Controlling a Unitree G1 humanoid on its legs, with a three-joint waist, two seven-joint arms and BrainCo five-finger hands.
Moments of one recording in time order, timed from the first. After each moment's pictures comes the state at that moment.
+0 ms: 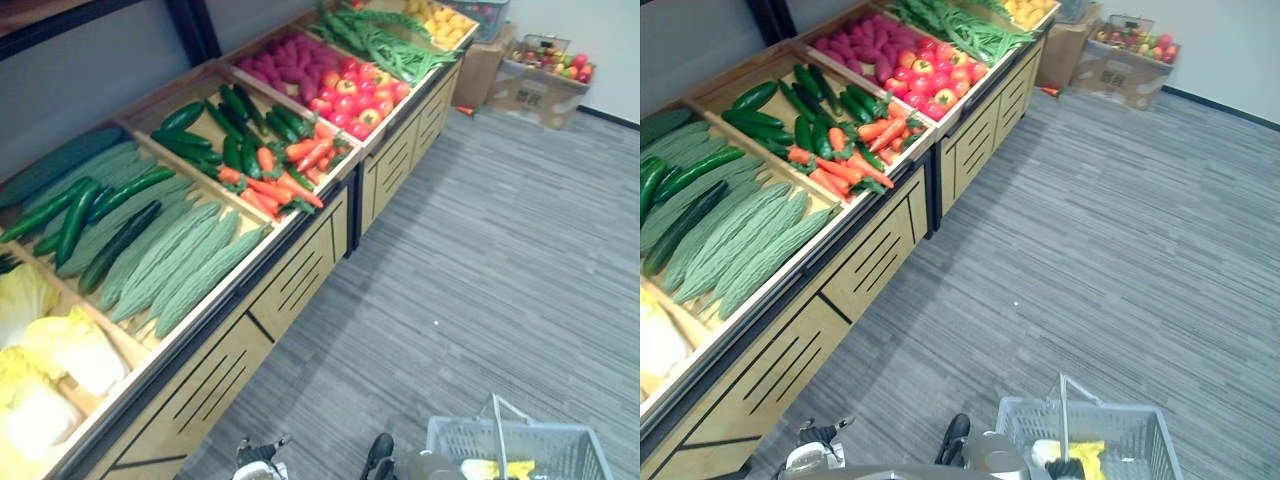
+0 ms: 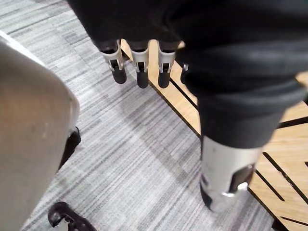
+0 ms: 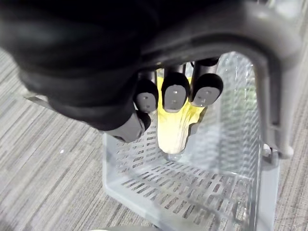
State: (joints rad) left arm 0.02 0.00 0.31 1.08 0.02 -0.04 0.33; right arm 0.12 -0.10 -0.23 1.17 -0.18 -0.09 -0.24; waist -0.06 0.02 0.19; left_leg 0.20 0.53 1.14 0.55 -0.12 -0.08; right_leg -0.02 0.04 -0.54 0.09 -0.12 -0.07
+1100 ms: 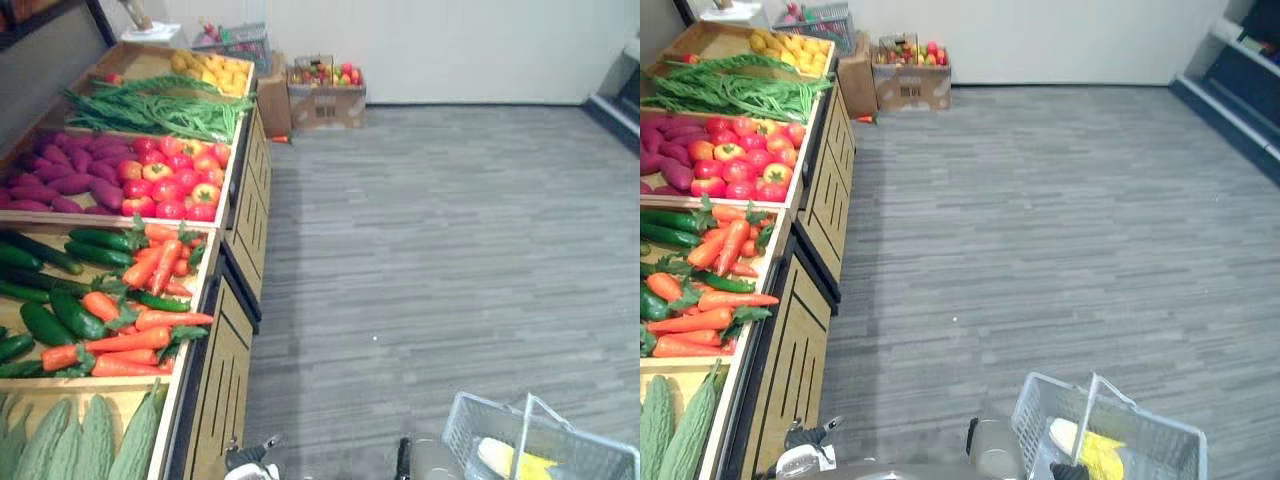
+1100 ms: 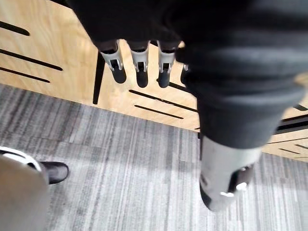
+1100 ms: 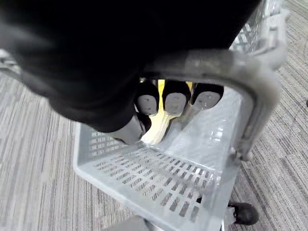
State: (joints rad) left arm 0.05 0.03 0.23 1.06 -0.02 -0.08 0.37; right arm 0.13 -0.06 -0.30 1.13 -0.10 -0.12 -0.28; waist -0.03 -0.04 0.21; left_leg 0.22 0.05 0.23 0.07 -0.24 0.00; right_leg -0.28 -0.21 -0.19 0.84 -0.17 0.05
